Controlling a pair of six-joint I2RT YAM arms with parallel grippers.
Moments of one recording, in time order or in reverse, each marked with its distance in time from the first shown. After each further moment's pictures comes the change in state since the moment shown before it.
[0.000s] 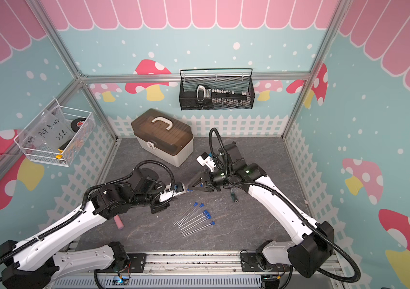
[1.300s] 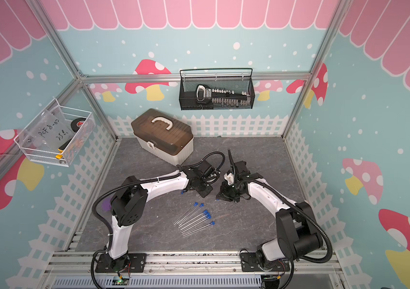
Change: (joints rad) left arm 0.021 1.015 0.424 0.262 -0.041 -0.438; right arm -0.230 0.156 -0.400 0.124 0.359 -0.061
